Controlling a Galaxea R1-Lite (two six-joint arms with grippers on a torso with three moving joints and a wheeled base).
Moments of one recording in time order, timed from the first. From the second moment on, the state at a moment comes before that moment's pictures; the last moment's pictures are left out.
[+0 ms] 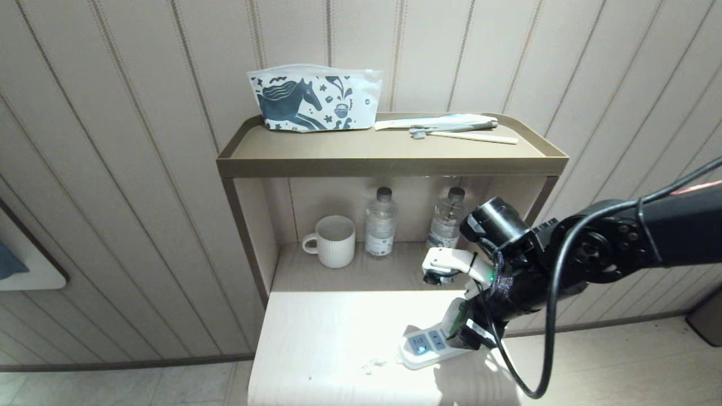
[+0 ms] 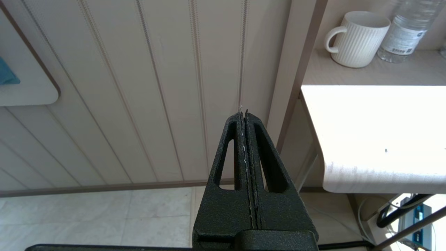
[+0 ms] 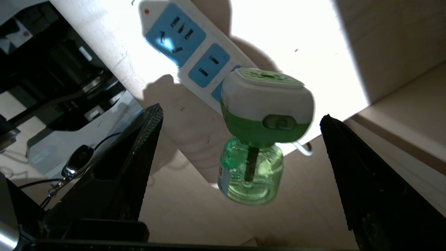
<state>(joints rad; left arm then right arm) 0.00 0.00 0.00 0.02 -0.01 0.02 0.50 1.83 -1.18 0.39 -0.01 -0.50</state>
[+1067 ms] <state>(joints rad) 0.00 0.00 0.00 0.02 -0.01 0.01 0.50 0.83 -1.03 0.56 -0.03 -0.15</state>
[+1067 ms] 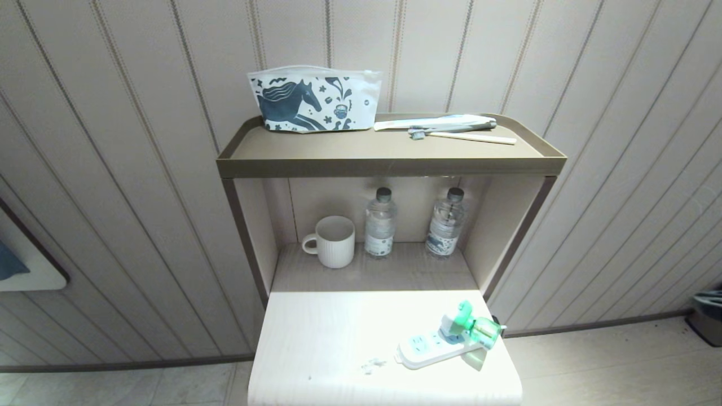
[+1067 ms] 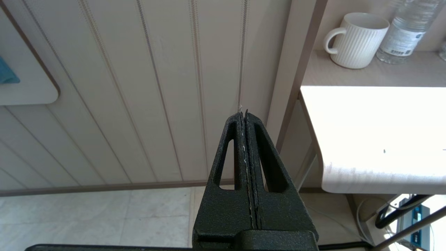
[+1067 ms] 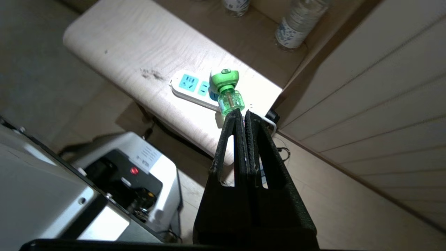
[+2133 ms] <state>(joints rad) 0.00 0.00 0.00 0.02 -0.01 0.00 0.14 0.28 -0.04 0.01 0.00 -0.07</state>
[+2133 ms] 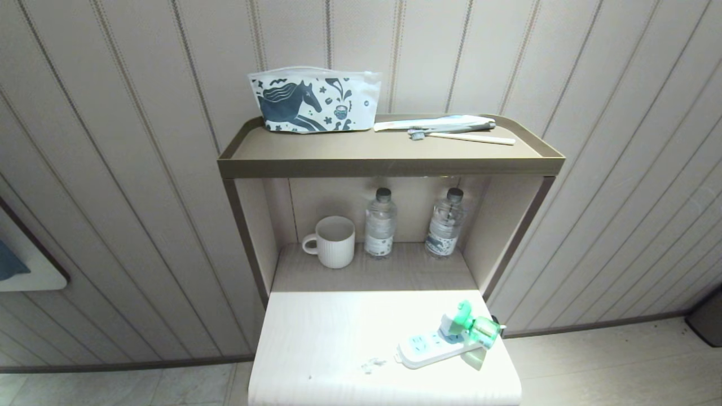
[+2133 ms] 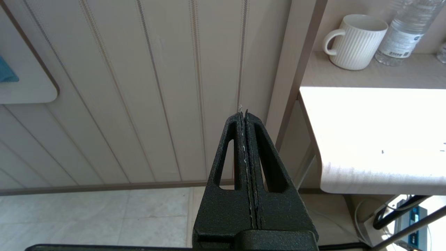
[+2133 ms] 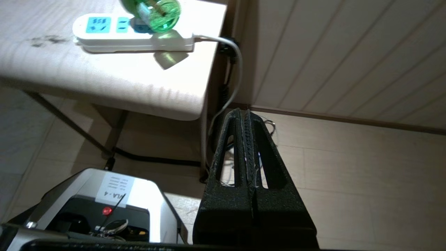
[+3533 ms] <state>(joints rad) 0.00 0.00 0.00 0.02 -0.01 0.01 -0.01 0.01 0.00 0.02 -0.02 -0.02</state>
